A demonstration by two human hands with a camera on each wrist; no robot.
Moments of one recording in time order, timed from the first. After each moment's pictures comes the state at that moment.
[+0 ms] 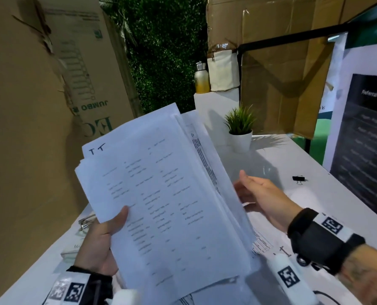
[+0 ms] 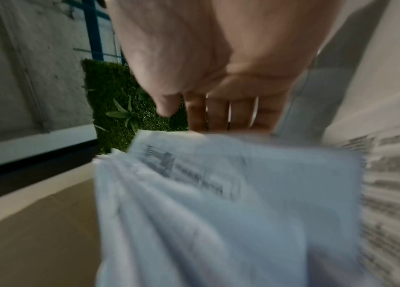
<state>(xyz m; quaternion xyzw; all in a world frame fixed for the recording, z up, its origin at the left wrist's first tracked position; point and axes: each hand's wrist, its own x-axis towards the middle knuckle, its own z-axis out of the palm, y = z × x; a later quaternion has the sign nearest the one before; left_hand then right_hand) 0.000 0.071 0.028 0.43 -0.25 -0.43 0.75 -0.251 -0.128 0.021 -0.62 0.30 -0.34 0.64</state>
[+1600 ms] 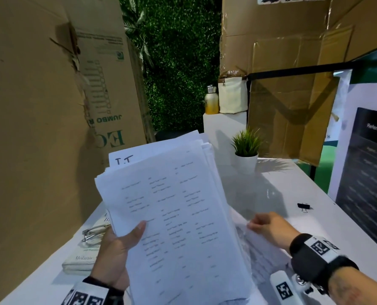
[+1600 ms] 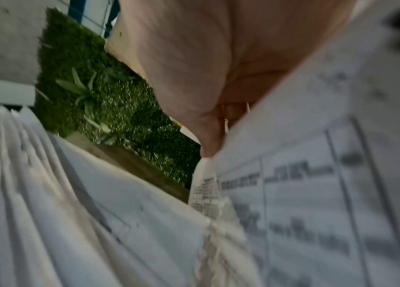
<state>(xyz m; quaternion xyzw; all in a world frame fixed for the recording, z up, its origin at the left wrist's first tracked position) -0.008 0.058 0.025 0.40 -0.26 -0.39 0.79 -0.257 -0.175 -0.016 -0.74 0.44 -0.24 0.44</state>
